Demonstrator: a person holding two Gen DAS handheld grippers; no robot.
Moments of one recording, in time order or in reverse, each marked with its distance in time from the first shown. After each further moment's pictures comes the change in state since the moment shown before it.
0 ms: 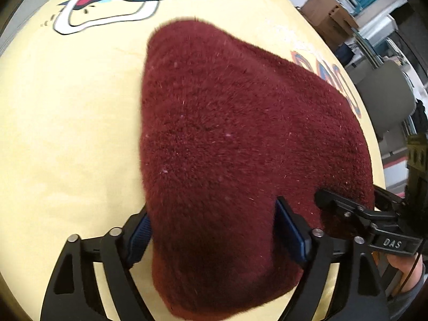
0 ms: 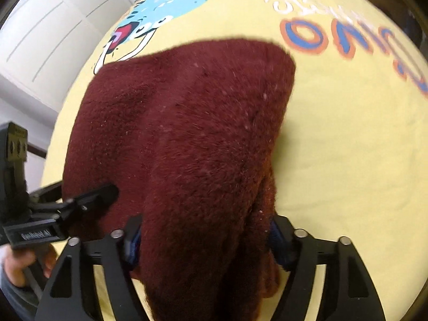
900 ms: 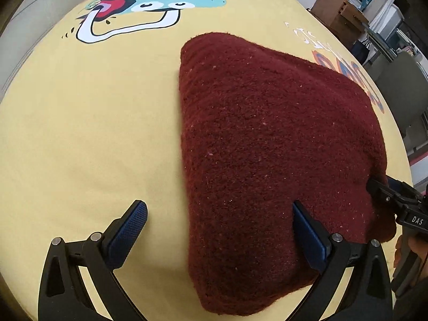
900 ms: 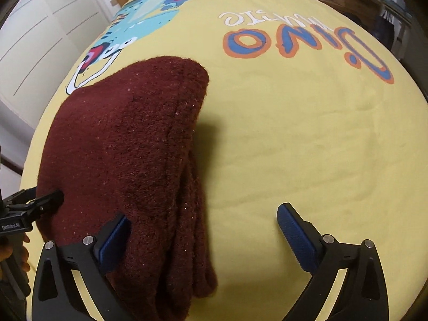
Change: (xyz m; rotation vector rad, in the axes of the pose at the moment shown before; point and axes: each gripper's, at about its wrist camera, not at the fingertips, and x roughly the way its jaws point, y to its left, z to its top) left arm 0.017 0.011 -0.029 0.053 -0.067 0.143; right arm 0.001 -0.051 -0.035 0.068 -0.125 -0.115
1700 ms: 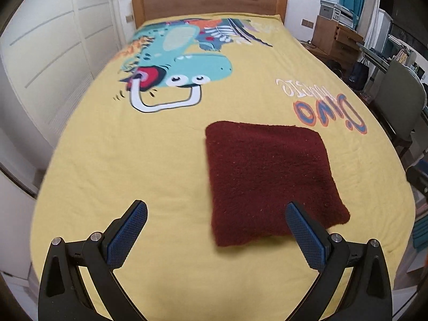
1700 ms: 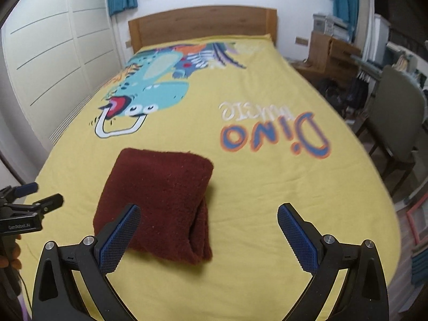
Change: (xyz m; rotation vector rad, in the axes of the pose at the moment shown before) left arm -0.185 -0.047 -0.035 0.055 -0.239 0.171; right arm -0.214 0.055 -0.021 -0.102 -0.319 -0.136
